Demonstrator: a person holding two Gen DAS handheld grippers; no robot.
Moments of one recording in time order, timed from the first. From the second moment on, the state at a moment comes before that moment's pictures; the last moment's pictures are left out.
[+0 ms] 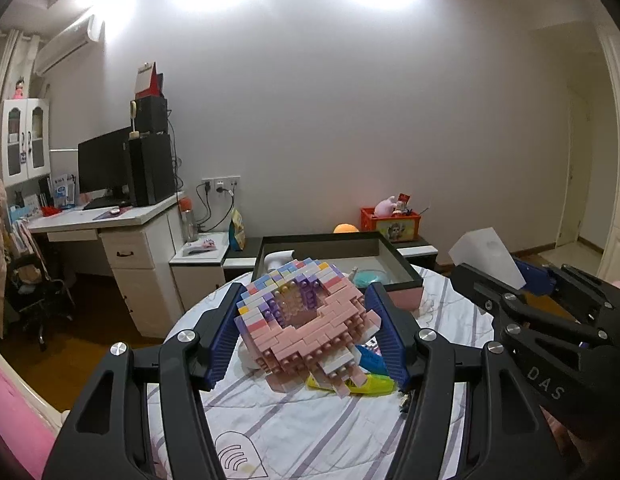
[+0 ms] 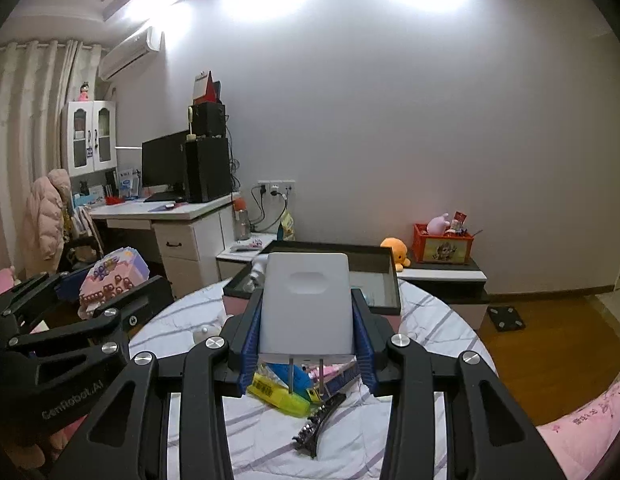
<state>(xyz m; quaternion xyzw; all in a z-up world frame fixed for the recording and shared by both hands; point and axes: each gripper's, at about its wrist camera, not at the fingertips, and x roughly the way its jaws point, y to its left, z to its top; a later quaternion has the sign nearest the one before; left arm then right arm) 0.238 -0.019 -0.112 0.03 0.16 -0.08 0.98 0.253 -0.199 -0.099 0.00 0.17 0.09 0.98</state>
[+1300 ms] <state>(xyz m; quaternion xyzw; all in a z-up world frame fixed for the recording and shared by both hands) 0.541 -0.084 -0.188 0.09 0.35 -0.12 0.92 0.517 -0.234 -0.185 -0.03 0.35 0.06 0.93</state>
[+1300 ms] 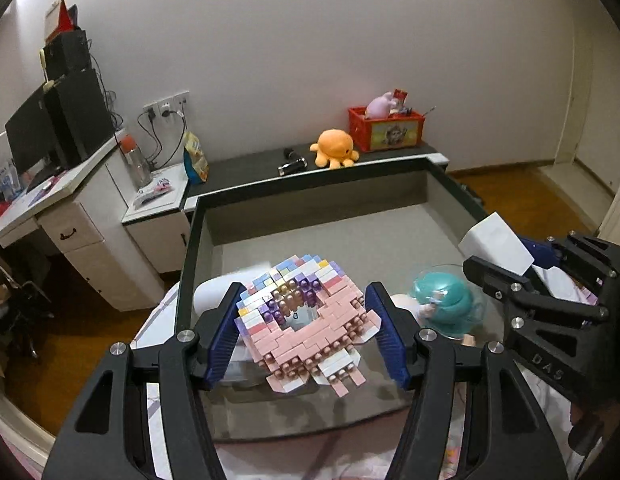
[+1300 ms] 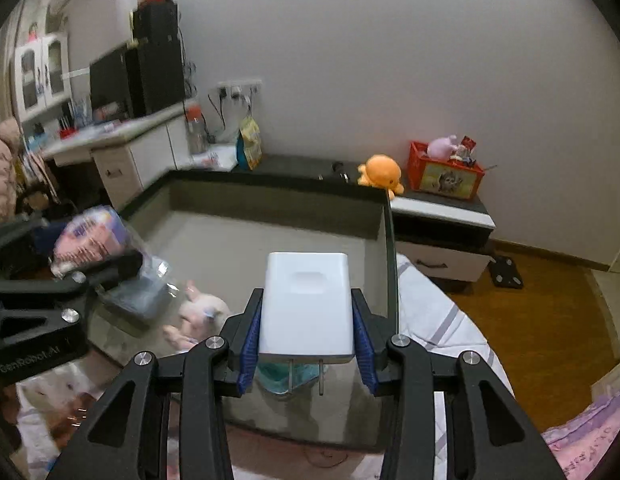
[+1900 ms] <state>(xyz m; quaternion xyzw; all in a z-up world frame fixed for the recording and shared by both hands) 0.516 -0.057 -0.164 0.05 0.31 -0.12 0.94 0.498 -0.244 -0.165 -0.01 0.31 0.02 0.95</state>
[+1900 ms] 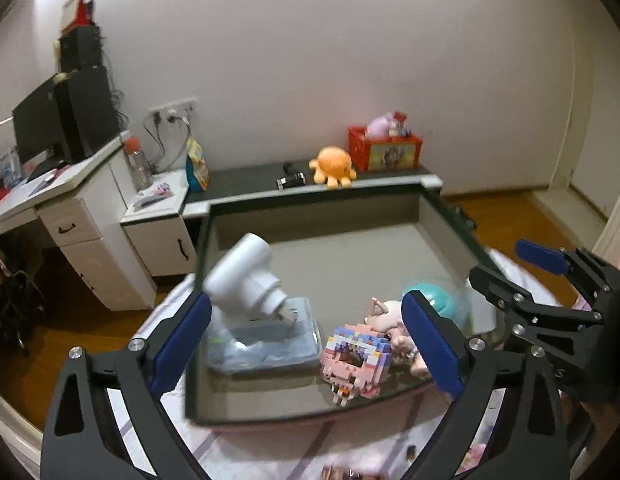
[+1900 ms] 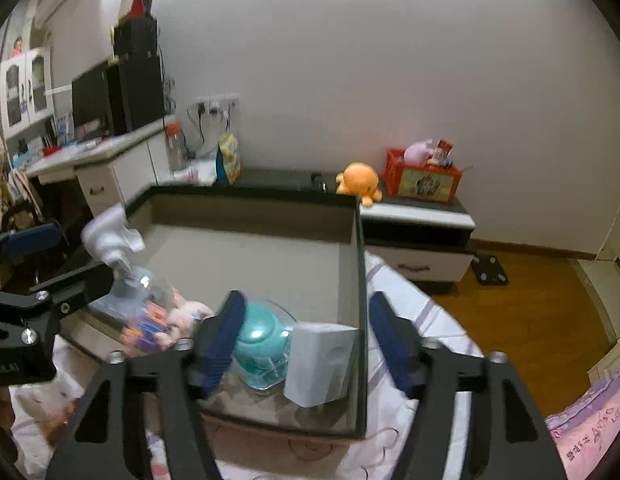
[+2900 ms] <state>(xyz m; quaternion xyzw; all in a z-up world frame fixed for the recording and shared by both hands) 0.229 0.003 -0.136 0.03 0.15 -0.07 0.99 0.226 -0.209 -0.124 0.04 0.18 0.05 0.98</state>
